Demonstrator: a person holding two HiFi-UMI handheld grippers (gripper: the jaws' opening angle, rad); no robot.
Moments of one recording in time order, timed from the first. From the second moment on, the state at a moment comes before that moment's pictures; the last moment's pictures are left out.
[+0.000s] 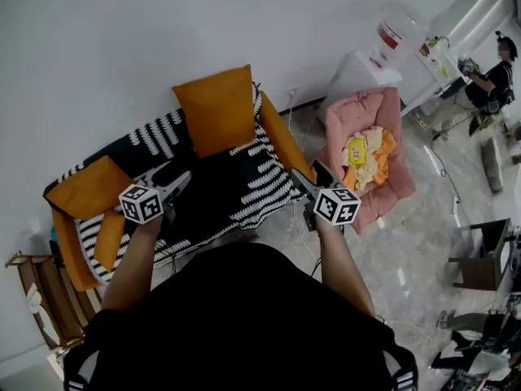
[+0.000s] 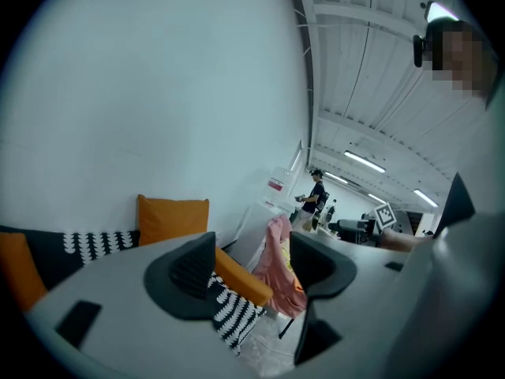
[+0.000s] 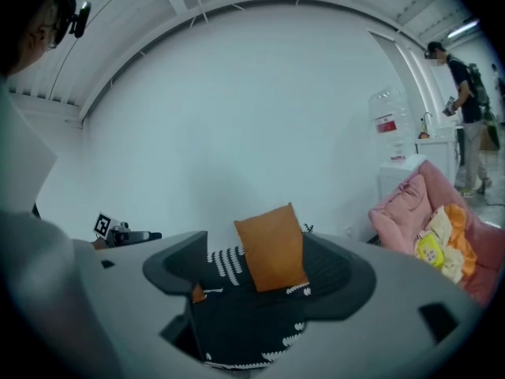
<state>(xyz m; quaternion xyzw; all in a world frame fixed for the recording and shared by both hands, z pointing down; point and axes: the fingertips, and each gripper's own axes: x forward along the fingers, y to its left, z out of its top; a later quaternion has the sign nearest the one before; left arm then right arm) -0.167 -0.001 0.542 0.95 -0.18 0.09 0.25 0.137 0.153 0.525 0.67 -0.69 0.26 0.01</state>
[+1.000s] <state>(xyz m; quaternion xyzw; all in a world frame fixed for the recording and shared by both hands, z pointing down) -0.099 -0.004 0.562 0.93 -0.23 0.09 0.27 0.218 0.125 0.549 0.64 -0.72 0.28 0.01</state>
